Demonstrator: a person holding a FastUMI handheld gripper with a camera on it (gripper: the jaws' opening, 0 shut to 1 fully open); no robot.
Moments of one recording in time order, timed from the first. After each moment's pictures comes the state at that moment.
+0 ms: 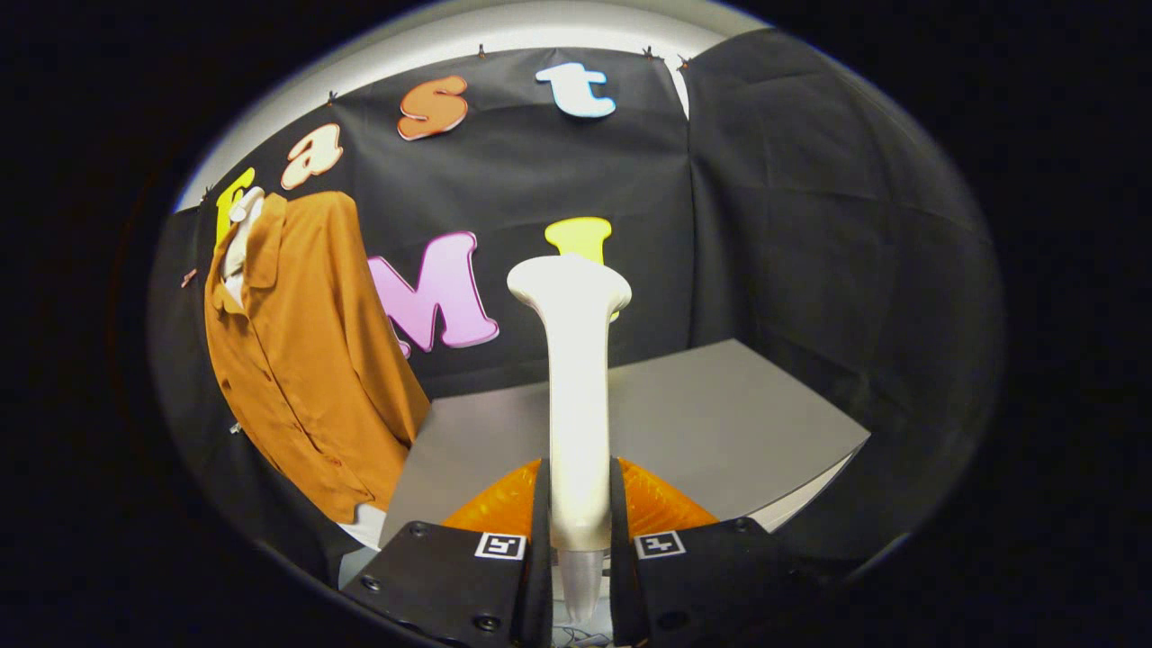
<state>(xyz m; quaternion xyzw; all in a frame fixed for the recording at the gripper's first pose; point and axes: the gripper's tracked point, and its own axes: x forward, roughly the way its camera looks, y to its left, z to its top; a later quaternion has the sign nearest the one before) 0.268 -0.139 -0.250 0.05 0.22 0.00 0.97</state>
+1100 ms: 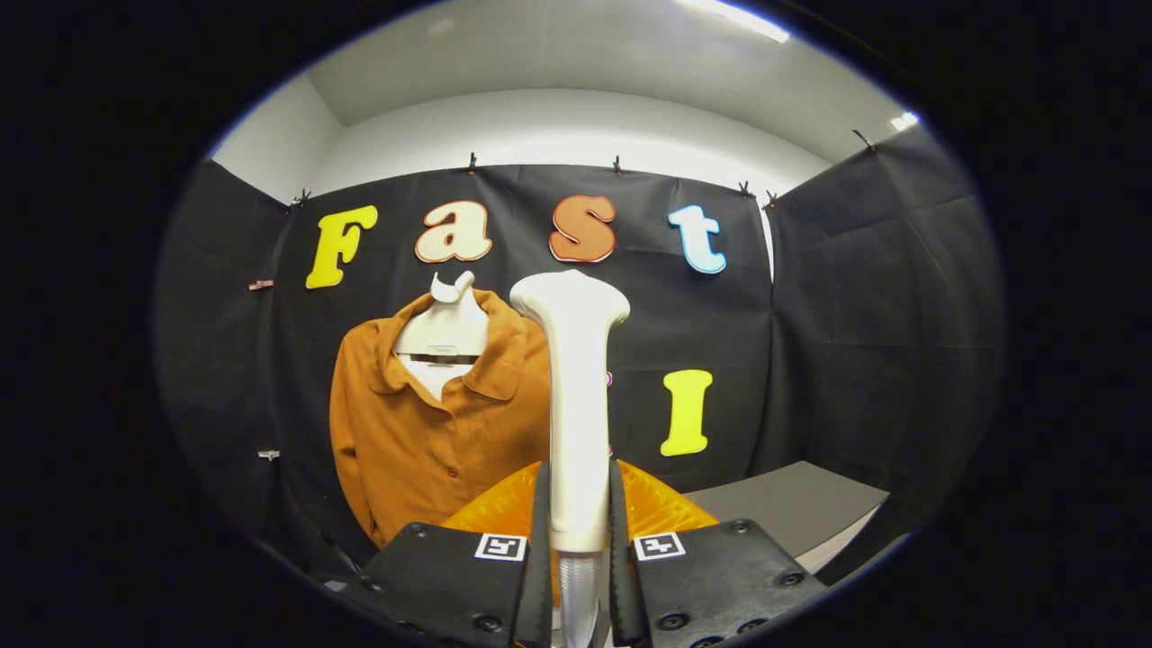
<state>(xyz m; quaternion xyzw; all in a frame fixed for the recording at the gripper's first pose) 0.201 0.108 -0.109 0.01 0.03 0.07 1.00</state>
